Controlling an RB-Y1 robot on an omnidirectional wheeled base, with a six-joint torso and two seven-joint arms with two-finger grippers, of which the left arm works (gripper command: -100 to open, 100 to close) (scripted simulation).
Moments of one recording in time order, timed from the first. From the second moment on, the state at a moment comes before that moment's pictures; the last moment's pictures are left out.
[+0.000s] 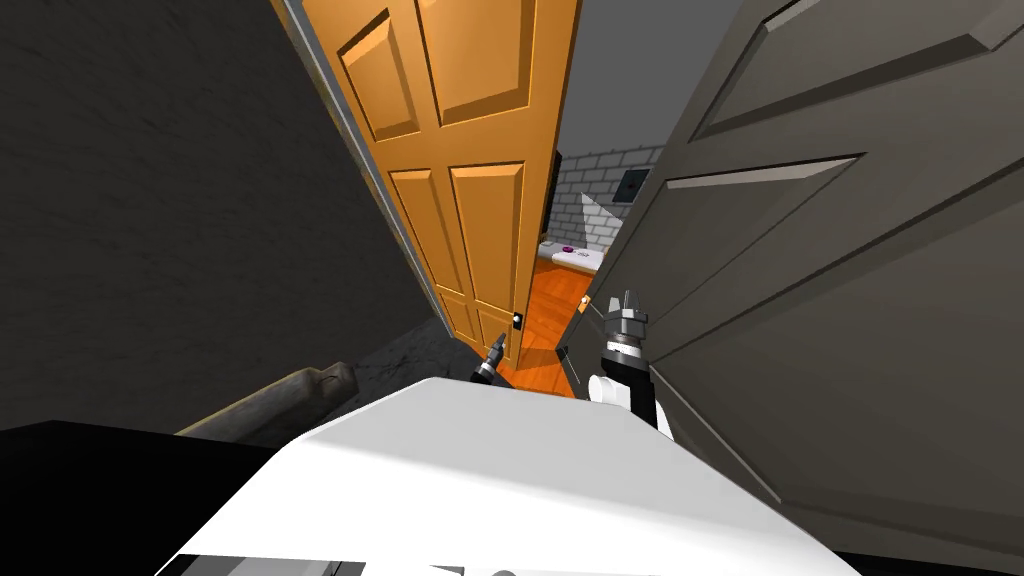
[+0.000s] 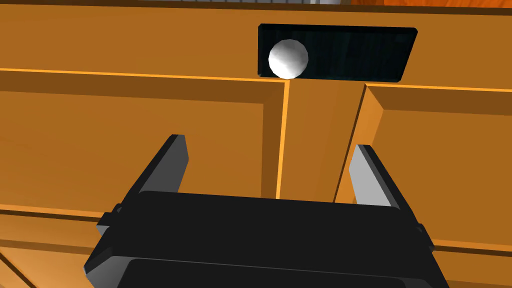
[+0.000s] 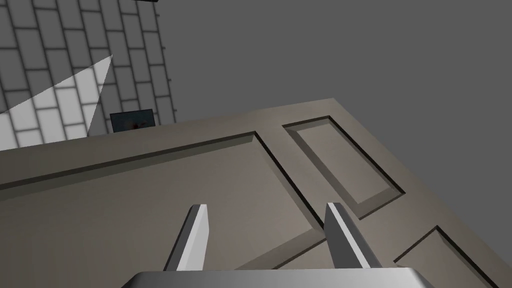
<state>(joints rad) 0.14 0.06 -0.46 -0.98 0.11 -0.74 -0.09</state>
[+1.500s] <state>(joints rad) 0.12 0.05 -0.44 -0.95 0.11 -0.76 -0.09</state>
